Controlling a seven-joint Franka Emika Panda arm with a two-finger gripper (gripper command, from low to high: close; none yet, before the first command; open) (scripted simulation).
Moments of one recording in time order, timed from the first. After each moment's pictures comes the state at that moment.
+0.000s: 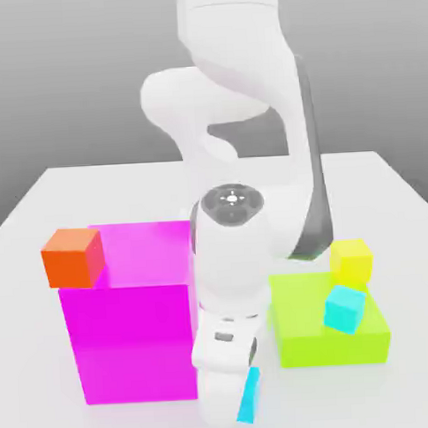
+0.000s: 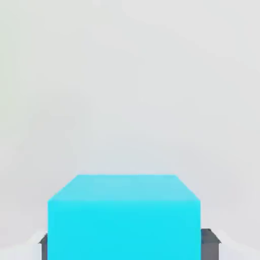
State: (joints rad) arm 0.20 0.36 -0.12 -2.56 0.18 2.91 -0.59
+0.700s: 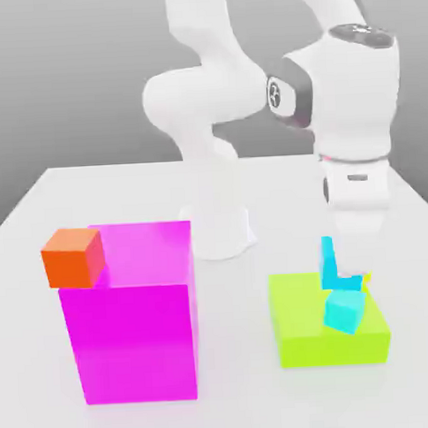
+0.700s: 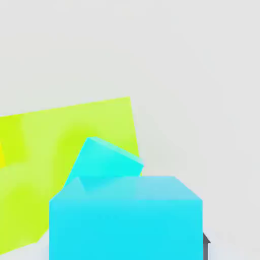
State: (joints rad) arm 0.47 -0.20 0.02 -2.71 0.01 2.51 -0.17
